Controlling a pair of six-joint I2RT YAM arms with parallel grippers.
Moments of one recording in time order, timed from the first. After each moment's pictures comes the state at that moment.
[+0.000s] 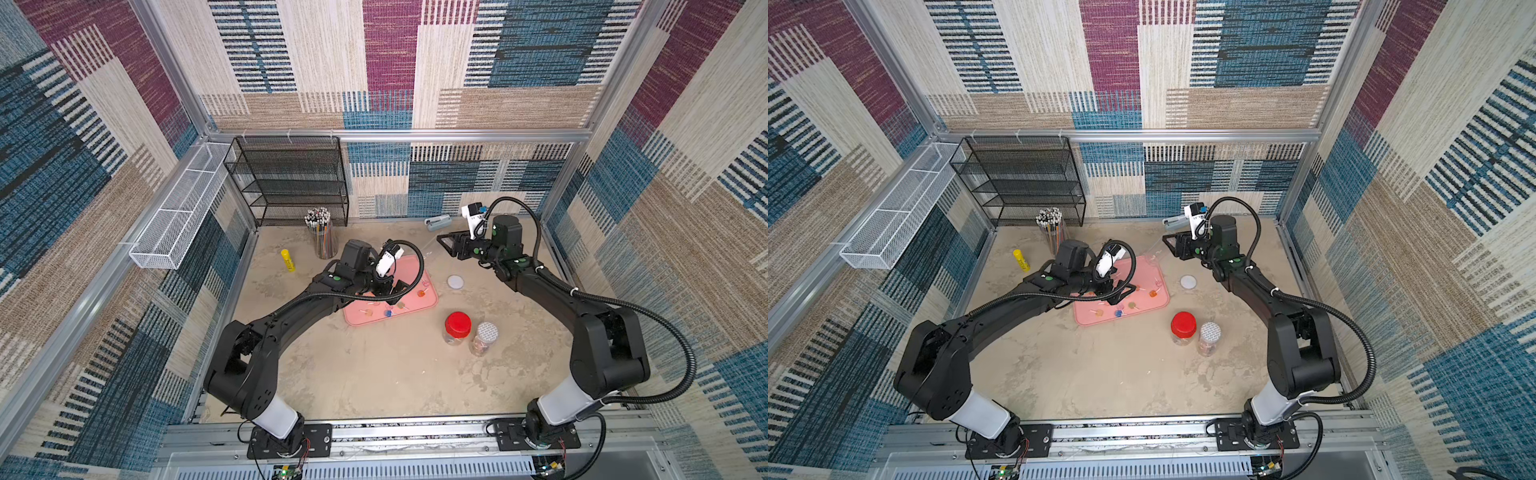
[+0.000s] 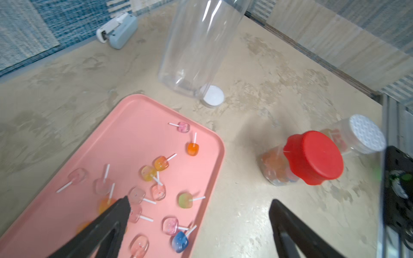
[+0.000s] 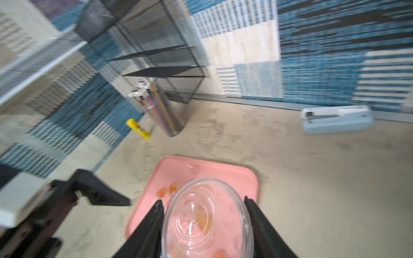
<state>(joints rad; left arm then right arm) -0.50 1.57 1.10 -0.19 0.36 0.08 0.22 1.63 1.16 0.10 -0.44 0.24</state>
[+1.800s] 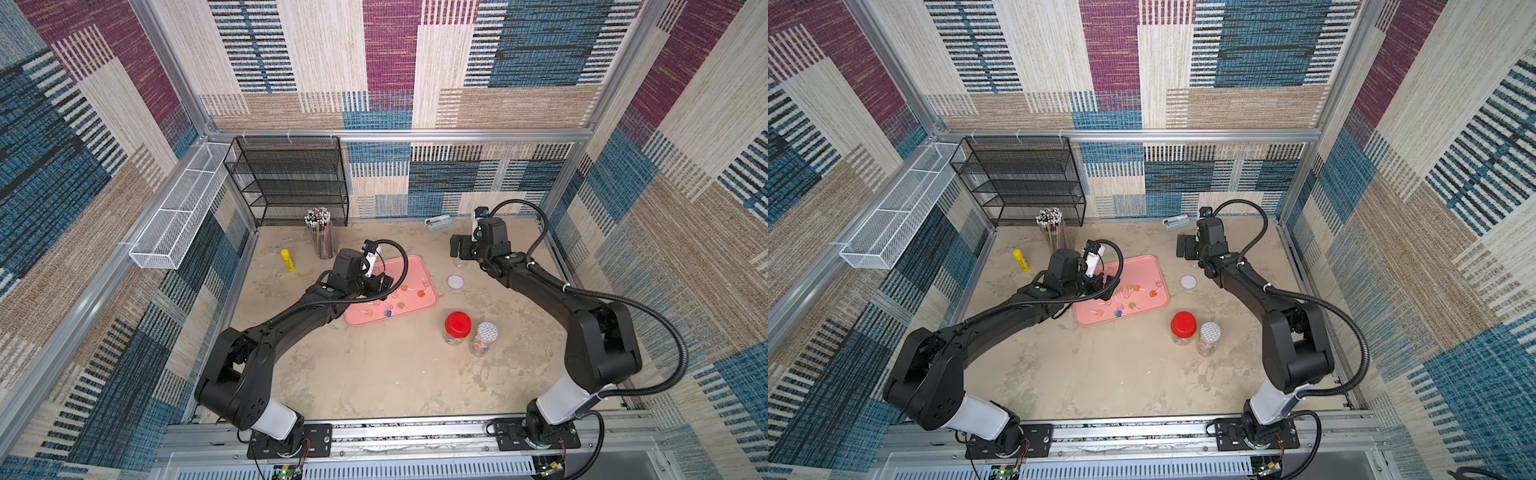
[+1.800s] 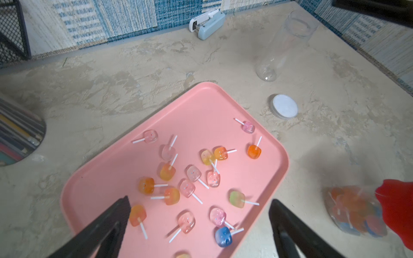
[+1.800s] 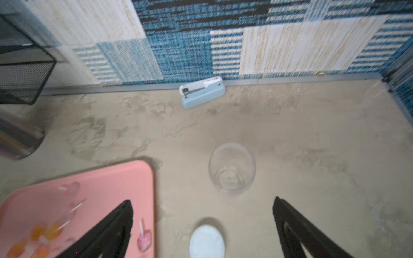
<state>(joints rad) -0.47 1.51 0.96 -0.05 0.09 -0.08 0.30 1.60 1.18 -0.19 0.07 0.24</state>
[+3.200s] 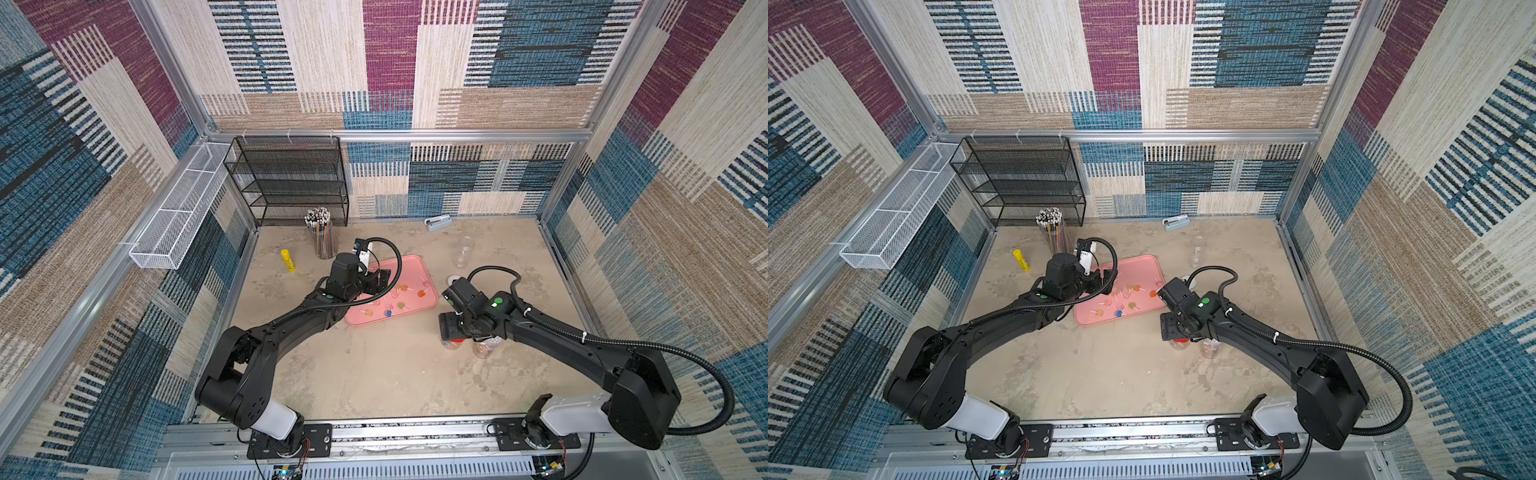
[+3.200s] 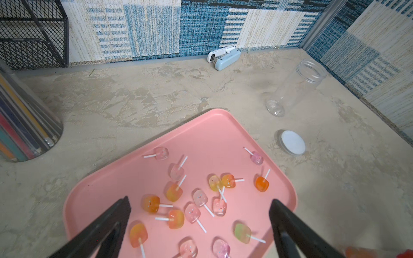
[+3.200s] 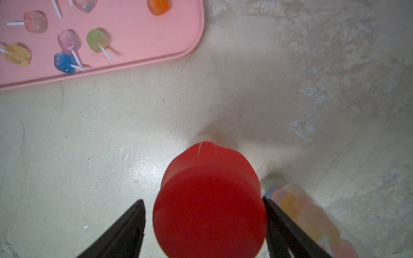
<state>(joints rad) -0.47 1.53 0.90 0.16 0.03 -0.20 0.72 1.36 0.98 -0.84 0.15 0.59</state>
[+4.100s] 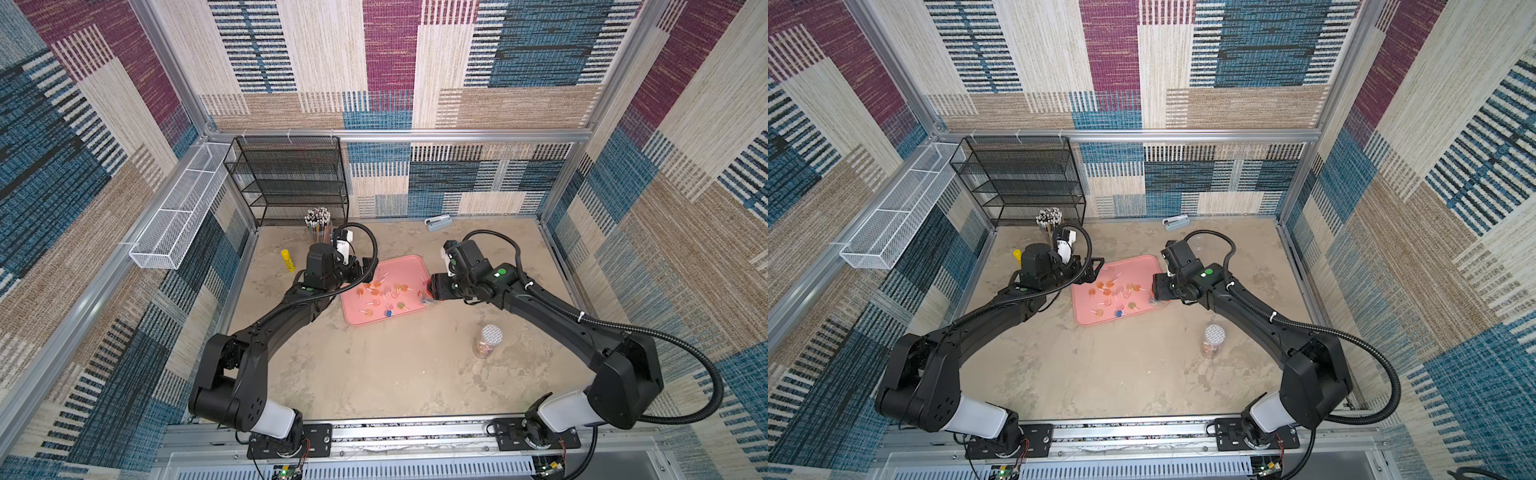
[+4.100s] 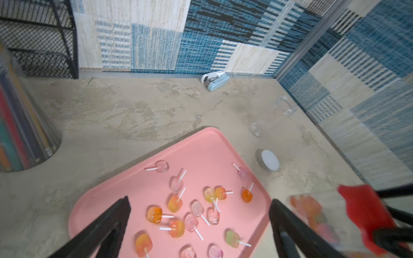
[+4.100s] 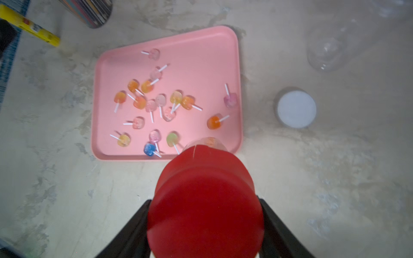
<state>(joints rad) -0.29 1.48 0.93 0.16 0.33 -0.24 0.54 1.50 1.27 -0.65 -0.03 0.39</state>
